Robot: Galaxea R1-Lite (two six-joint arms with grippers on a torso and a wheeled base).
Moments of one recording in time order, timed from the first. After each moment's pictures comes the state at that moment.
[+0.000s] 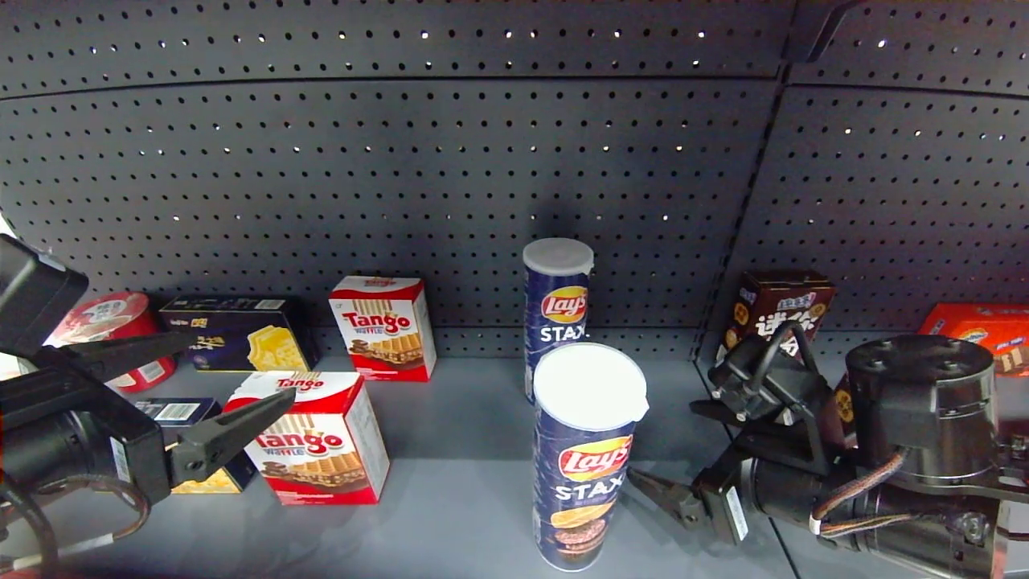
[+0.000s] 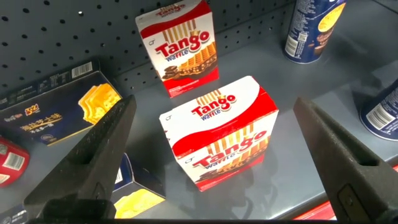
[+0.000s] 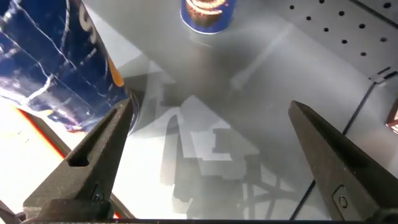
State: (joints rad) left arm -0.23 1.08 -0.59 -0.24 -0.12 0.17; right arm 0.75 1.52 -0.59 -0.52 -0.11 -0.10
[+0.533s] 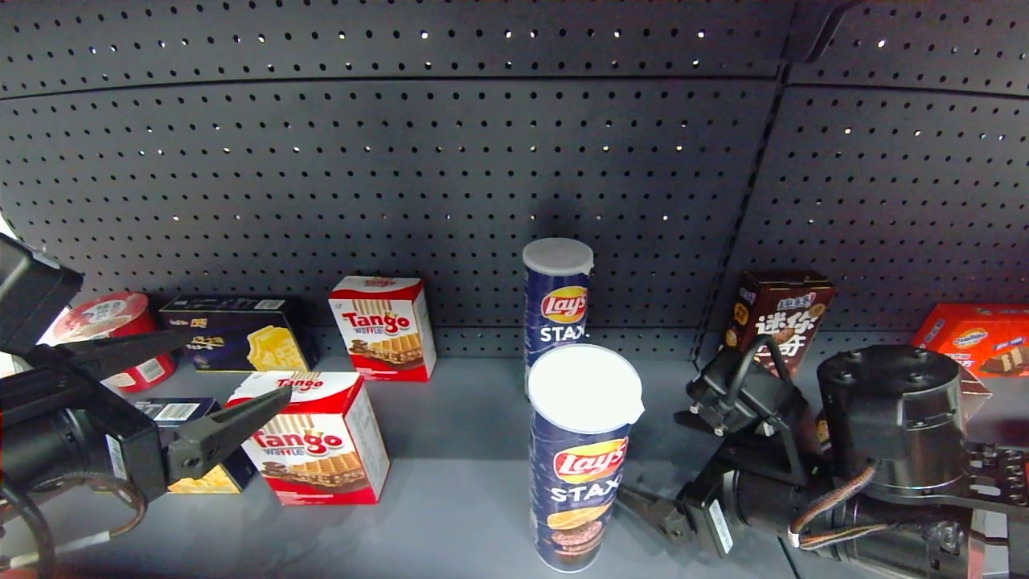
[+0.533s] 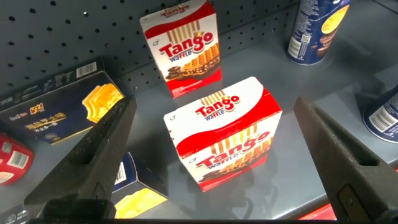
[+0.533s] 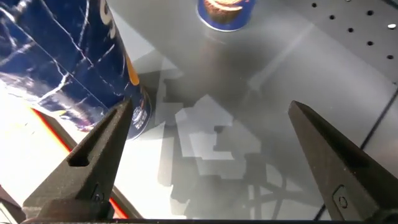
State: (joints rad) left arm -0.22 1.08 -0.59 -0.24 -0.12 0.17; right arm 0.79 1.55 -0.60 -0.53 -0.10 -0.10
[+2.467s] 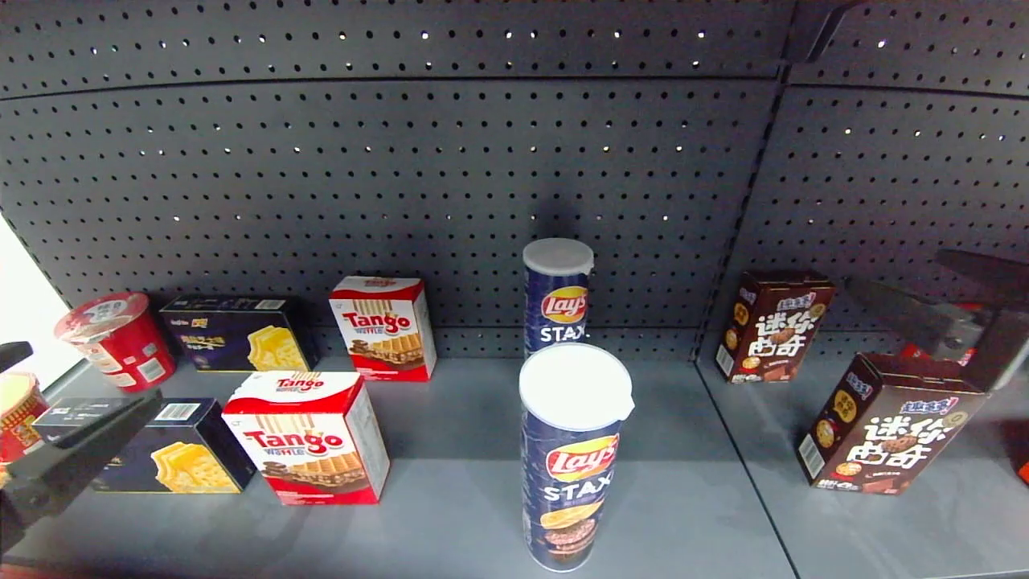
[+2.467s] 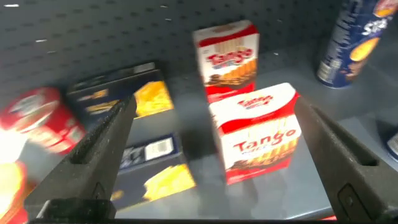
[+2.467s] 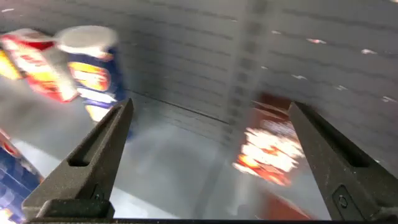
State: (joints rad) left arm -0.05 0.81 -0.50 -0.23 -0.11 0.15; right arm 0.38 1.08 -0.61 -0.54 -0.07 -0.07
